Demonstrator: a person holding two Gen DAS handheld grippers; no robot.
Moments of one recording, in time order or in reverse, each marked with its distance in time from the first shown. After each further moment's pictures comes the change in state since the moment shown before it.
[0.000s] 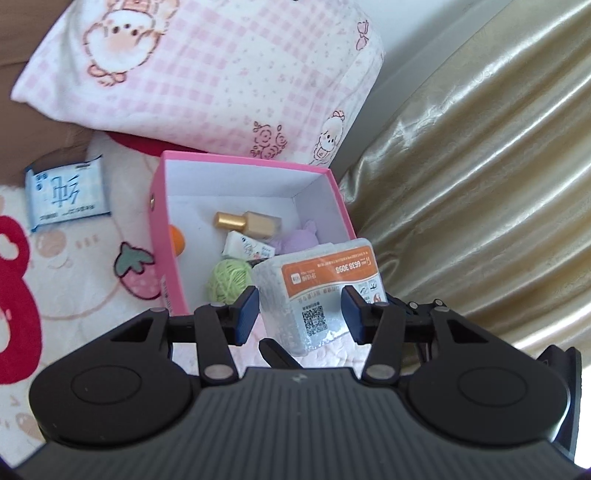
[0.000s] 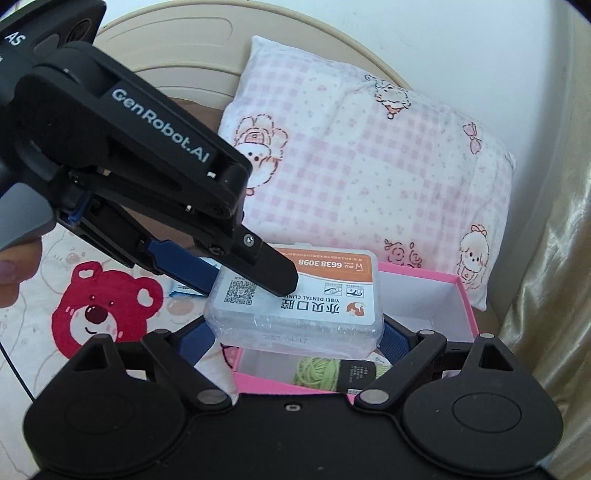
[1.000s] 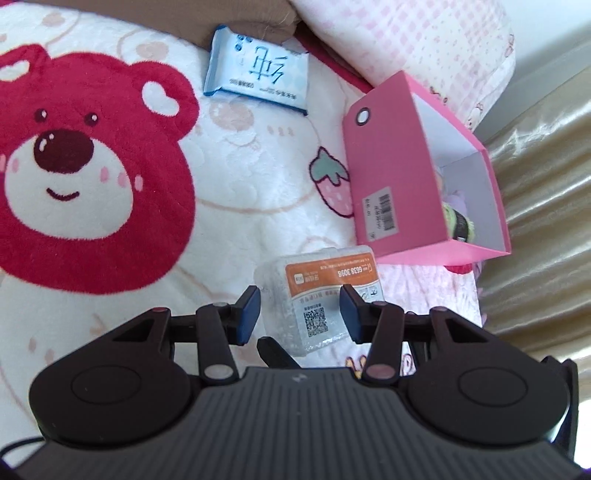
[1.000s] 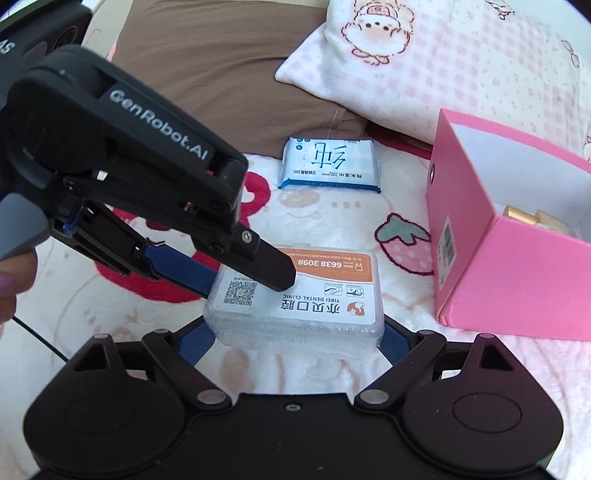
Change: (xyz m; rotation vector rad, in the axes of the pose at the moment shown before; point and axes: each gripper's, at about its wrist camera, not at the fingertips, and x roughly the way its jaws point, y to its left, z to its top) left arm -0.004 0.195 -0.108 -0.208 0.002 0.137; right arm 0.093 0.141 -0.107 0.026 0.116 0.191
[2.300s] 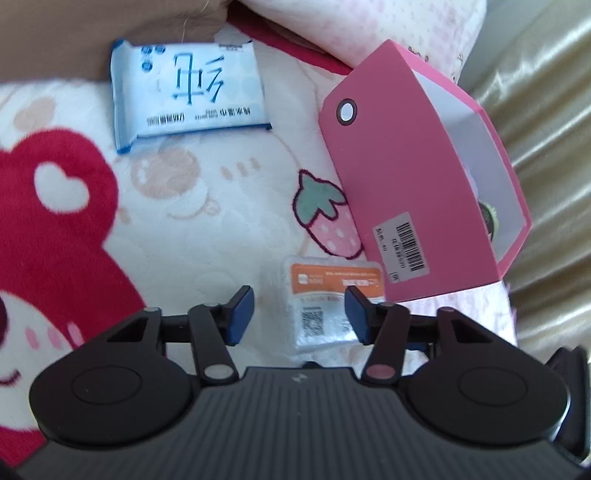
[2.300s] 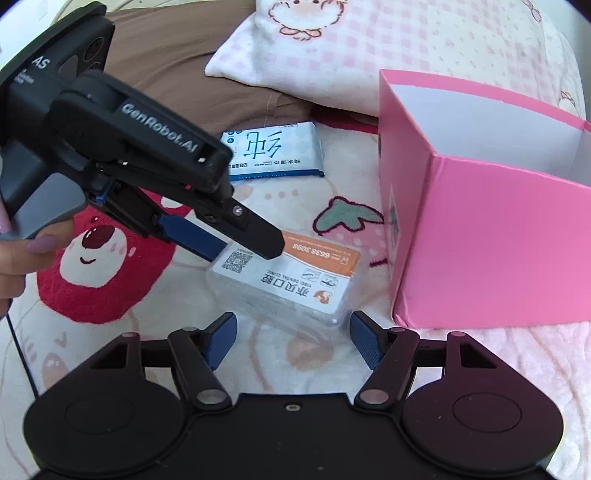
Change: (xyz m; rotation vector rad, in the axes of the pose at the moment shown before) left arm 0.091 0.005 0.062 0.206 0.112 -0.066; right arm 0.045 -0.050 -0.010 0.102 -0.028 -0.056
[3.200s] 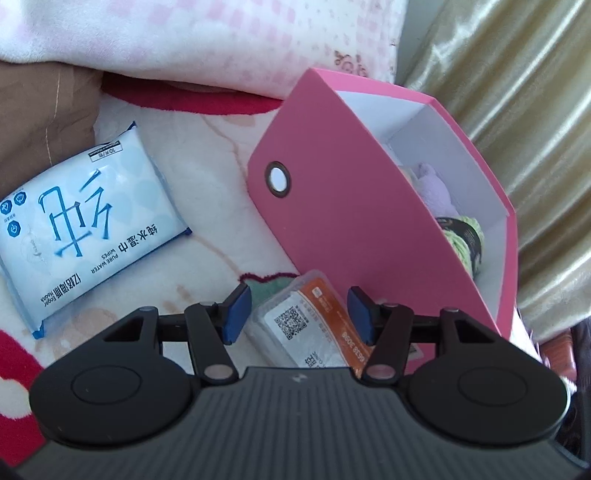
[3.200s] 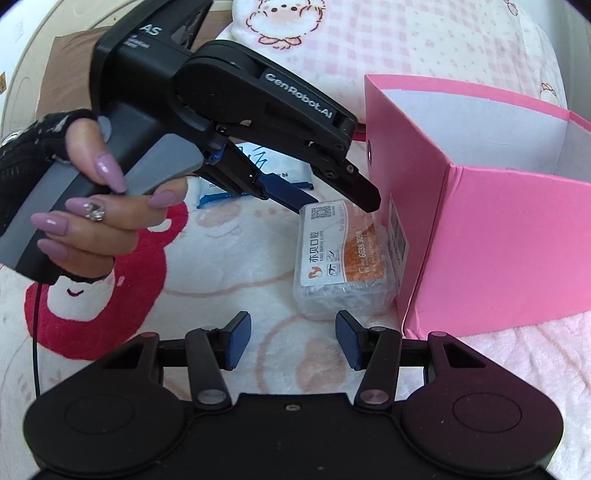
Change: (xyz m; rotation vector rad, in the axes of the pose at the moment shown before) left arm 0.041 -0.028 0.063 0.334 -0.025 -0.101; right arm 0.006 0.006 0.007 0.086 -0.029 -0.053
